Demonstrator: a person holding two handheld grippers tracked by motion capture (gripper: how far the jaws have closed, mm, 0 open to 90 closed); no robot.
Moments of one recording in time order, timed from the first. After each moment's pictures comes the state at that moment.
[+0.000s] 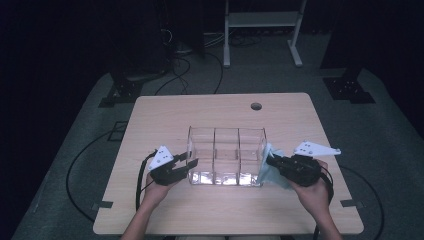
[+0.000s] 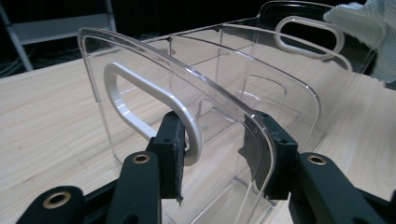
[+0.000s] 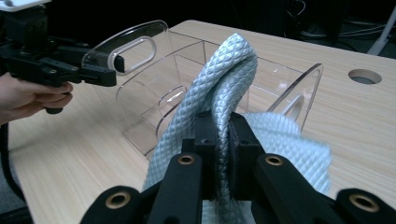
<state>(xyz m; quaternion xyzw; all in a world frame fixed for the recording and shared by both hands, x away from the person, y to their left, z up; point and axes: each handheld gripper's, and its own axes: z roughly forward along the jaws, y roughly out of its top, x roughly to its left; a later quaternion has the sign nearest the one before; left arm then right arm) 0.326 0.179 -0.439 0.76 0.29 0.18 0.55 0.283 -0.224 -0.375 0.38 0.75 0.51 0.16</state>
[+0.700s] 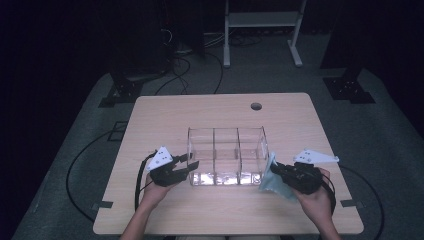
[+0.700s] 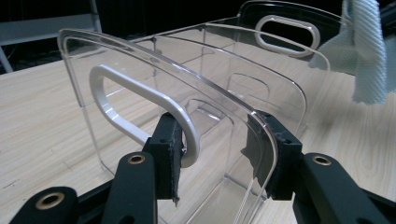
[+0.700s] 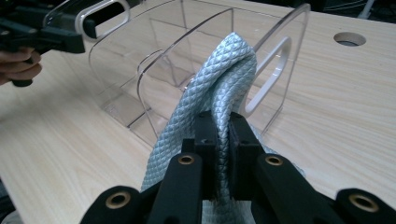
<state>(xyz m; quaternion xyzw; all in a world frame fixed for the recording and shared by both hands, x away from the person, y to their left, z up) 0.324 0.181 -0.440 0.76 0.27 0.17 0.56 0.276 -0.230 -0.397 0.42 0.76 0.47 0.16</state>
